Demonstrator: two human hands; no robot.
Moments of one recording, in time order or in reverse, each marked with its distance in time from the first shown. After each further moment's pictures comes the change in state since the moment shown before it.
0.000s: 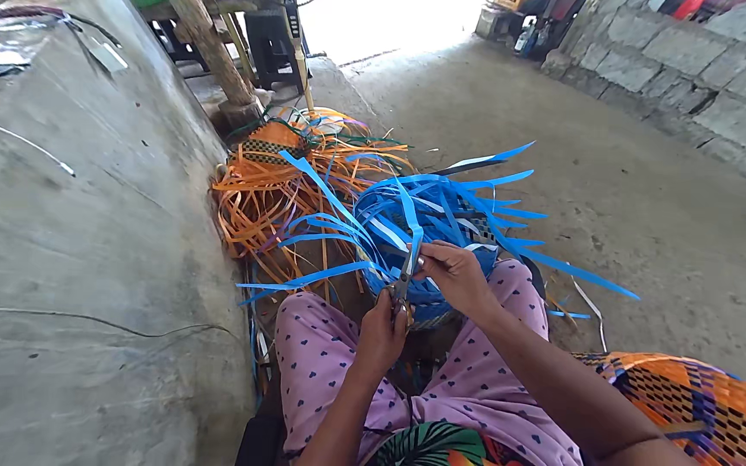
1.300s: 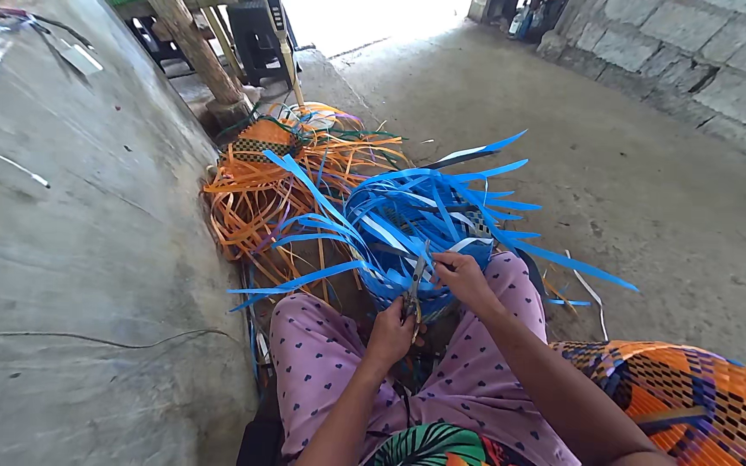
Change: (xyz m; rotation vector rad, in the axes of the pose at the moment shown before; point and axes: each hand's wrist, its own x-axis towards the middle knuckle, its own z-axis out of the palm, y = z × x) left_hand 0.016 0.005 0.023 -0.144 -0.273 -0.463; right_hand -0.007 0.062 -0.024 -0.071 -0.028 0.448
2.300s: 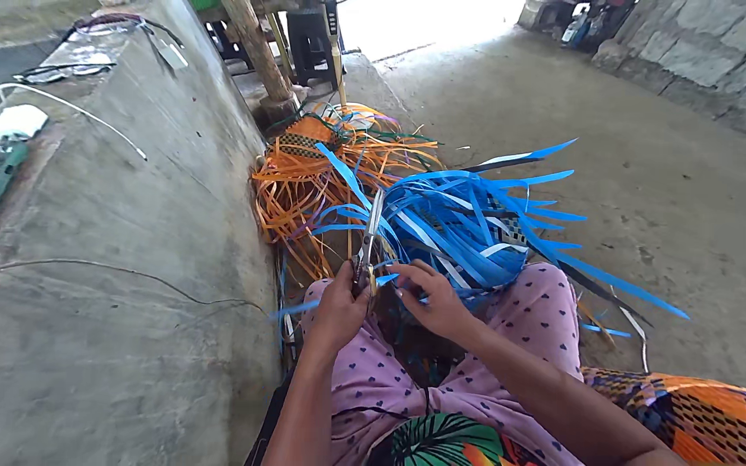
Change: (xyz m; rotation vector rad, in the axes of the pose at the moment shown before) left_hand -0.078 0.044 -0.106 0.144 0.372 0.199; right_hand -0.030 -0.041 0.081 -0.002 -0.203 -0.678
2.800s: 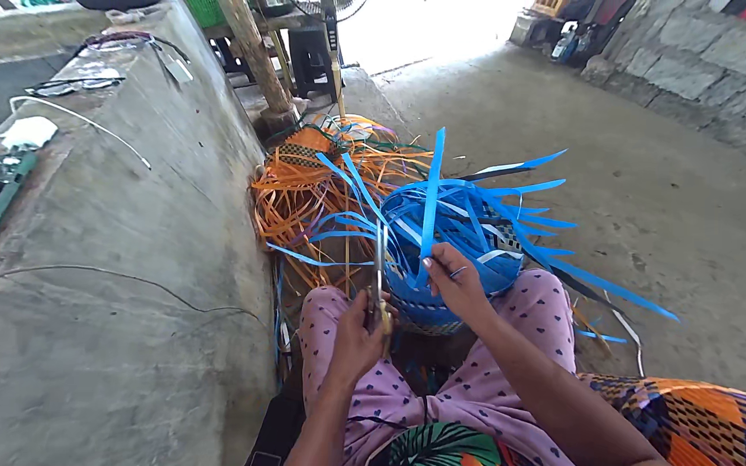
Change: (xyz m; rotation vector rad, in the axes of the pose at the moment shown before) left_hand -0.021 -0.031 0.045 -0.246 0.064 0.243; right_hand 0.009 -0.003 -0.035 0.209 0.239 0.138
